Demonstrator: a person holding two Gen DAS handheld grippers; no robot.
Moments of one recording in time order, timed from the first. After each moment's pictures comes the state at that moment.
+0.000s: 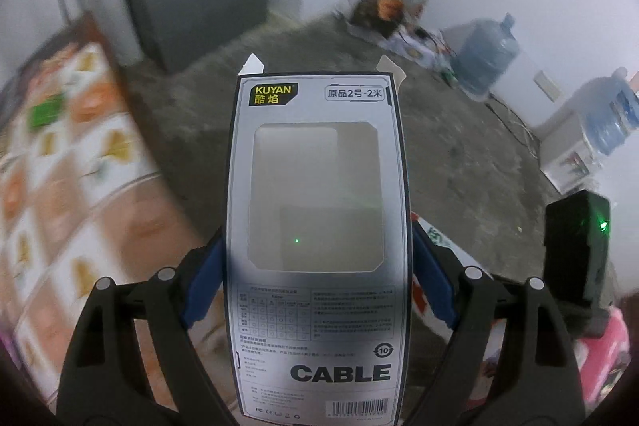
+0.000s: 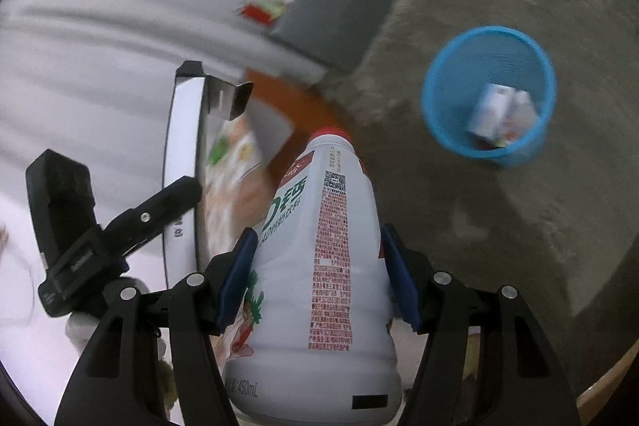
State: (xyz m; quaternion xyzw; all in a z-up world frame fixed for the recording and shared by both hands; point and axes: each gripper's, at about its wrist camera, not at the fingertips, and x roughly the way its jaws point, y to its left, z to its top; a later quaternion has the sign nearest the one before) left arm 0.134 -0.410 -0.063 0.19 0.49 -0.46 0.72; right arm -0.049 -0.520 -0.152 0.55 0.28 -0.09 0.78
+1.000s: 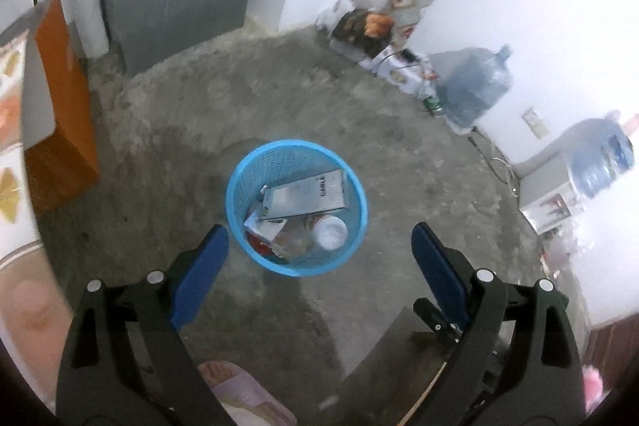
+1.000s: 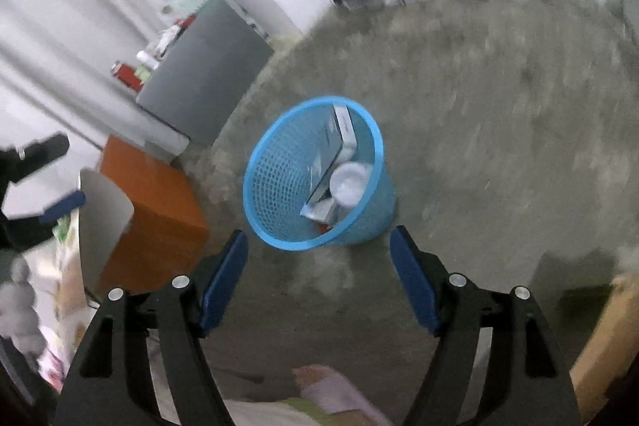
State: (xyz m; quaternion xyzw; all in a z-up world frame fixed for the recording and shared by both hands) left arm 0.151 -0.485 -0.103 0.11 0.48 -0.48 0.72; right arm -0.082 -0.567 -0.199 0.42 0.29 -0.33 0.80
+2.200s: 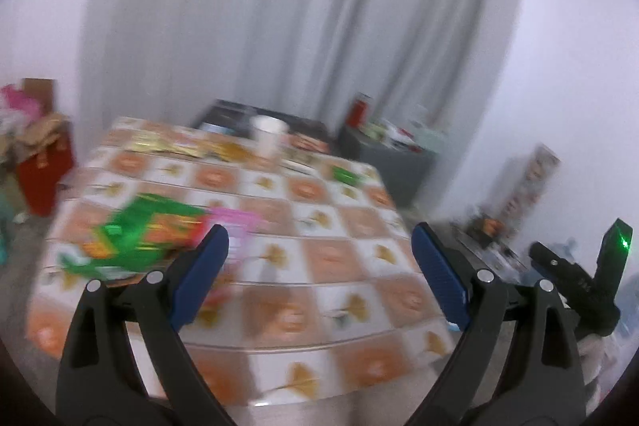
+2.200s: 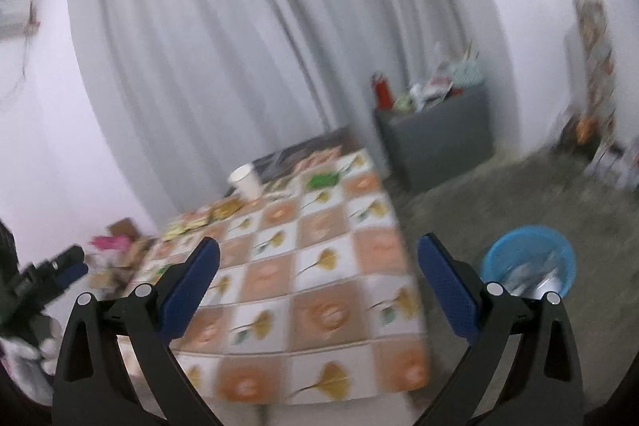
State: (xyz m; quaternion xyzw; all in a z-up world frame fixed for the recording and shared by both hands) left arm 0.057 0.063 0.058 -0.10 0.24 -0.22 0.94; right arm -0.007 -0.303 0.026 0.24 0.20 -0.04 0.95
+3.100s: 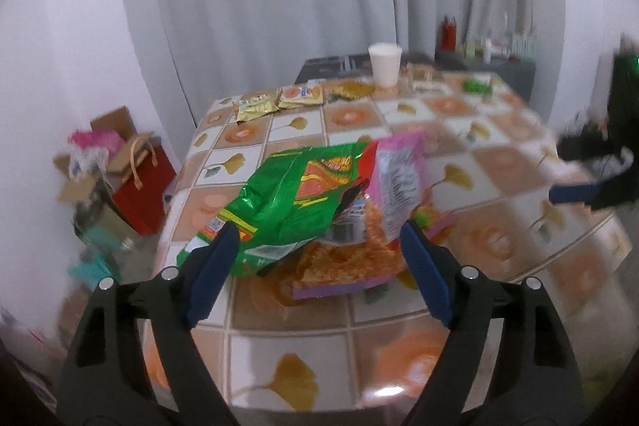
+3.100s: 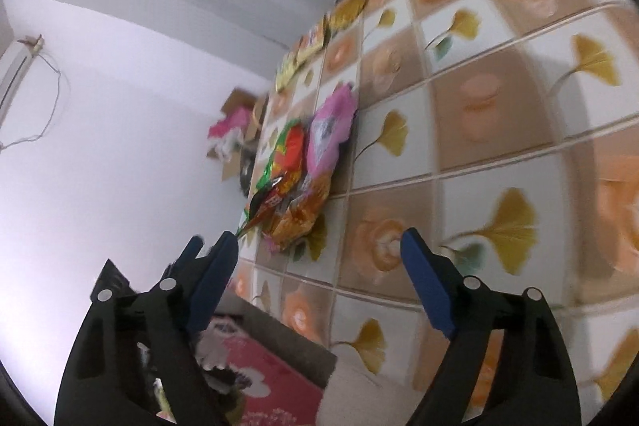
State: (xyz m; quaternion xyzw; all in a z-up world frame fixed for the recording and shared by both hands) left arm 0.113 0.107 -0.035 0.12 0.31 -0.08 0.94; right arm 0.181 -0.166 -0.070 0.38 0.46 0.24 0.77
